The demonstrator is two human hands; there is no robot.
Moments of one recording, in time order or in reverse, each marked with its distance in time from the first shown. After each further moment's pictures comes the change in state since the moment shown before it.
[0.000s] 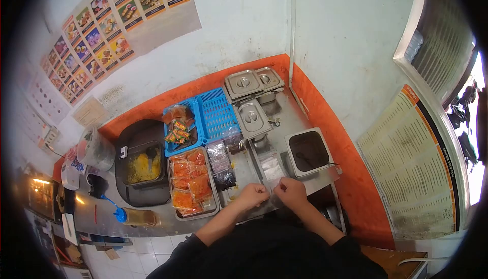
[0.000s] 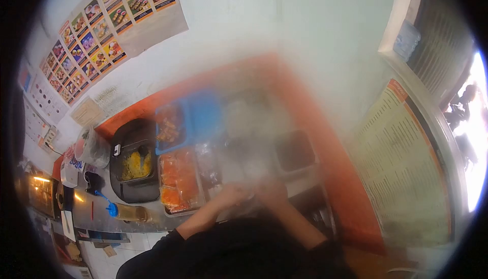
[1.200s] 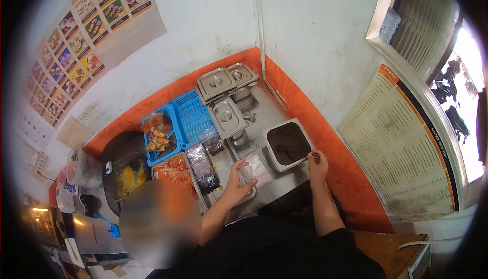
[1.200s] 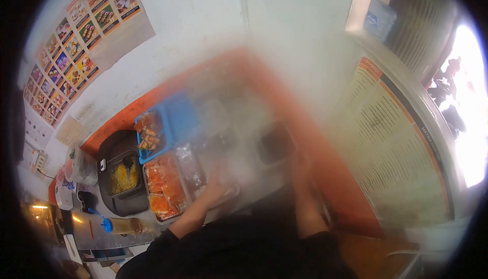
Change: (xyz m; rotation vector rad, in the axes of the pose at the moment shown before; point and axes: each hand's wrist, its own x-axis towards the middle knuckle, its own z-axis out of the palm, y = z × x) left_hand 0.021 0.003 0.005 0.076 0.212 0.450; right_hand 0.007 0.121 -0.050 0.445 0.657 0.478
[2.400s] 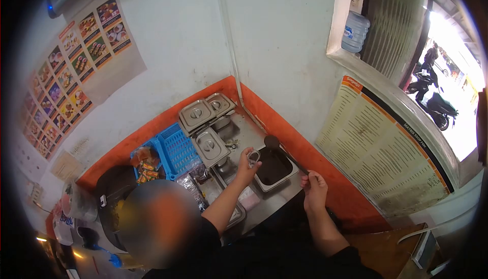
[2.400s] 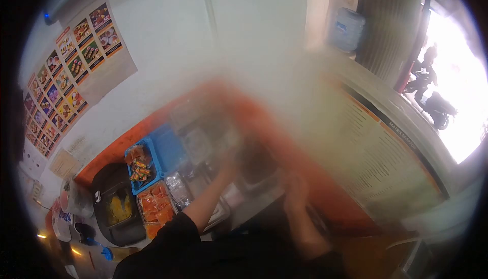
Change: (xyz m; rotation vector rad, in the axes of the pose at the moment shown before) left_hand 0.150 -0.057 0.067 0.113 0.005 0.289; right_hand -0.029 -0.069 -0.036 0.641 -0.003 0.153
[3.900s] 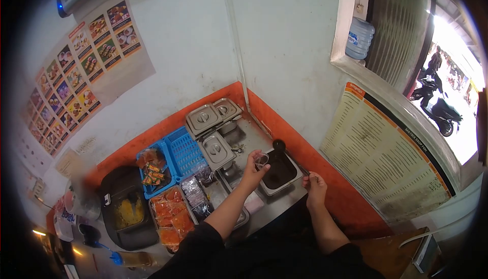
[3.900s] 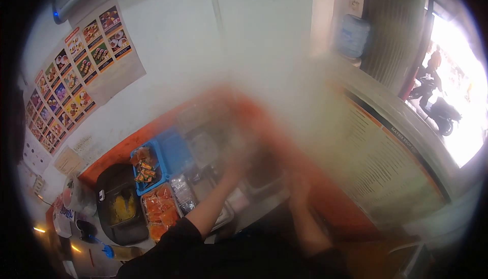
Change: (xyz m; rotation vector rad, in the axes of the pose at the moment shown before) left_hand 0.002 0.031 0.000 -0.188 0.001 0.031; right_hand 0.035 0.044 -0.025 -0.224 0.031 0.000
